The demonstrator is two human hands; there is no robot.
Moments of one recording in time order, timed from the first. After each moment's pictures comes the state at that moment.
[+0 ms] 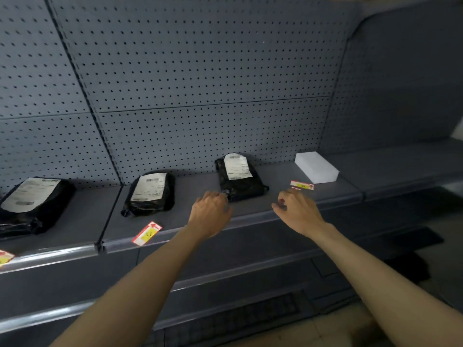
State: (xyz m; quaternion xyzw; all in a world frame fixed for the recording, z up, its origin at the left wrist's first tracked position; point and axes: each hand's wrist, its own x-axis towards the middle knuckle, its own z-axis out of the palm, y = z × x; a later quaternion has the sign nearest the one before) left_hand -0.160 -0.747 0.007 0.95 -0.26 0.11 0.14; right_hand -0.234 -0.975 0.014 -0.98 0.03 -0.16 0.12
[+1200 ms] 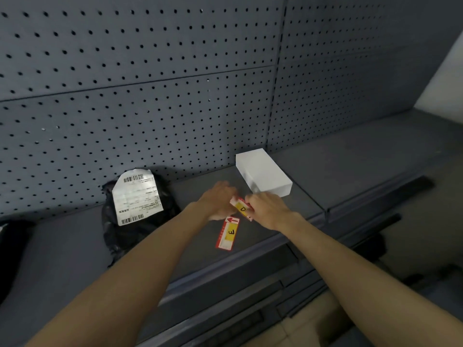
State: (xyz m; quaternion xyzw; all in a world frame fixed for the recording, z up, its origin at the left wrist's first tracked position) left_hand 0.038 -1.075 -0.050 0.90 -0.42 -0.12 0.08; right_hand -0.055 -1.207 -0.057 -1.00 0.03 0.00 0.07
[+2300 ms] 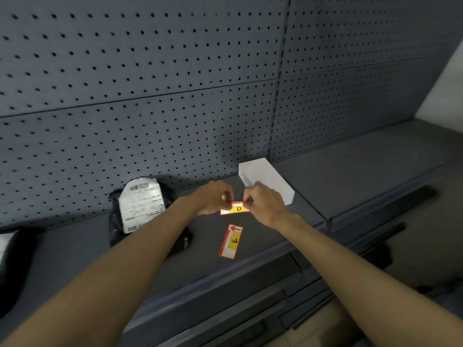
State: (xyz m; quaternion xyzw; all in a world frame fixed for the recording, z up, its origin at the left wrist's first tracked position) left_hand 0.064 -1.059 -0.019 0.88 -0.41 -0.16 0.17; right_hand -0.041 -1.201 -0.033 -0.98 0.08 -0.09 0.18
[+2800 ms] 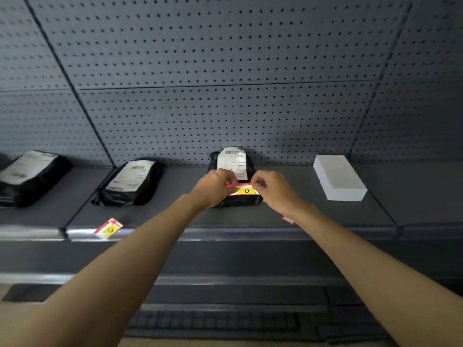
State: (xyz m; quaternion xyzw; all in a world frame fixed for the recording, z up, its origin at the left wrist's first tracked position) left_hand -0.053 -0.875 0.012 0.95 -0.19 0.01 0.25; right_hand -0.077 -1.062 -0.003 -0.92 -0.15 -0.11 0.34
